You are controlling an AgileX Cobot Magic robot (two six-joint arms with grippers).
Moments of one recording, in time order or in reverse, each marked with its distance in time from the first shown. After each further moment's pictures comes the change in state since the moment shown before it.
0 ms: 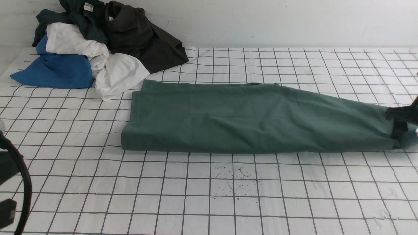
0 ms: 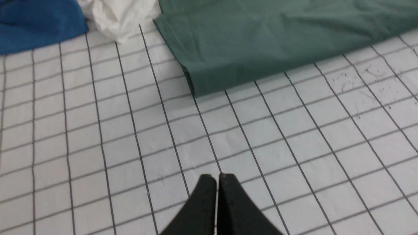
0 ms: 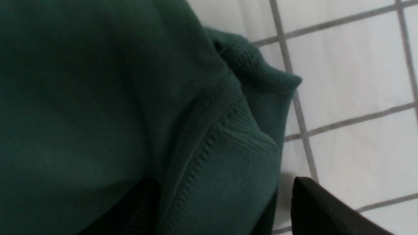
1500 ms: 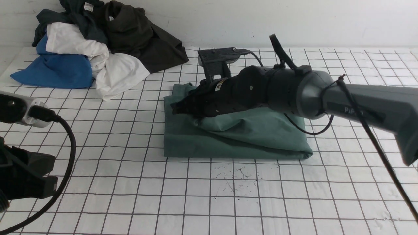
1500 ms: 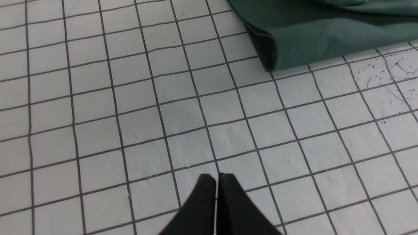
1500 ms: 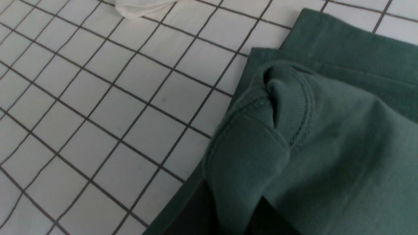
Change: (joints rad) right arm 0.864 -0.053 0.005 0.472 -0.731 -0.244; left arm 0.001 0.214 0.079 -0.075 -0.210 0.013
